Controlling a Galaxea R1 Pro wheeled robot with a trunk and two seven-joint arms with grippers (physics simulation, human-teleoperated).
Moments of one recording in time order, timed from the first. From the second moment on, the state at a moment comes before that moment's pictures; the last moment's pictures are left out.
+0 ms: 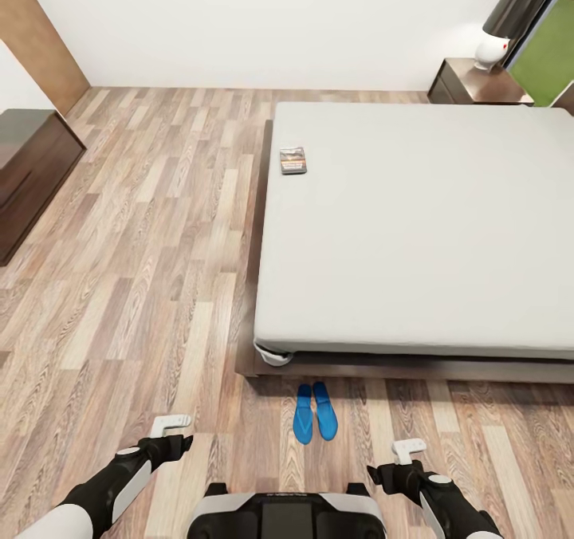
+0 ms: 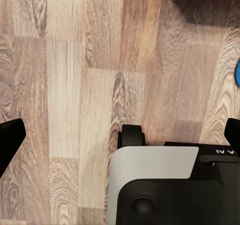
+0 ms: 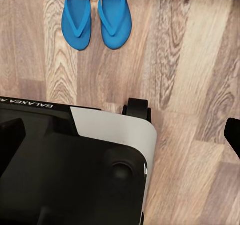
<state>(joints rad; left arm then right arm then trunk) -0.57 0.18 -0.34 -0.41 0.44 0.14 -0.01 -0.51 -0.02 -0.42 -0.38 0.48 0.08 0.31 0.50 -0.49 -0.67</state>
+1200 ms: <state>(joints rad) -0.57 0.18 -0.34 -0.41 0.44 0.12 -0.01 -0.51 -0.02 -0.41 -0.38 0.49 0.08 0.31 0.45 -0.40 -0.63</state>
